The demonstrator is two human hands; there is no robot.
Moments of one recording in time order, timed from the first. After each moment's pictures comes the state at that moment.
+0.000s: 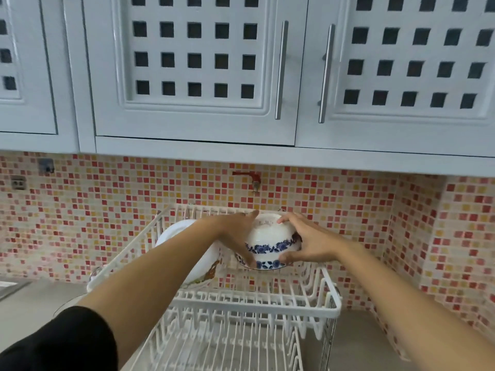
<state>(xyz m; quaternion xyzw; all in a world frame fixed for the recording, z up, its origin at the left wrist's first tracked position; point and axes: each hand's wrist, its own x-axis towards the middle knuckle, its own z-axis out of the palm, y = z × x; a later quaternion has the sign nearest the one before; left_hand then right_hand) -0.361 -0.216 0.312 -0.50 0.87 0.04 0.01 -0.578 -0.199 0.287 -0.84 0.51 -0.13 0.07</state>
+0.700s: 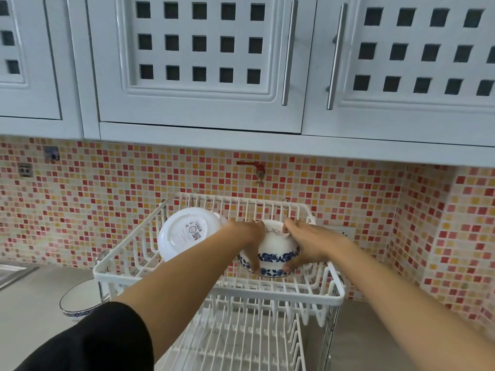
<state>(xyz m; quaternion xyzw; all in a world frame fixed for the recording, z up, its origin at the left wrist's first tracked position) -0.392 -0.217 0.279 -0.59 0.80 -0.01 0.11 -0.560 -0.199 0.271 -0.83 0.56 0.02 -0.02</state>
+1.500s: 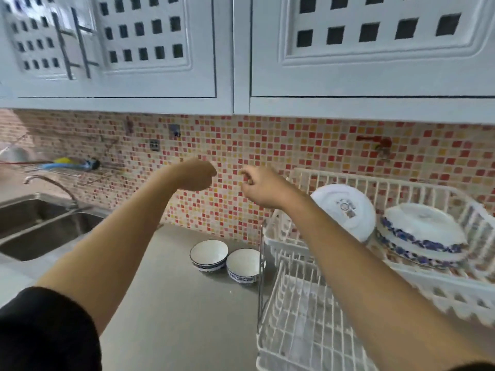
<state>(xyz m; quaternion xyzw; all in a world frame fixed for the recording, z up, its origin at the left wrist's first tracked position) -0.031 -0.148 0.325 -0.73 0.68 -0.06 -0.03 -0.206 -0.161 0.308 -0.87 0.41 -0.24 0.14</state>
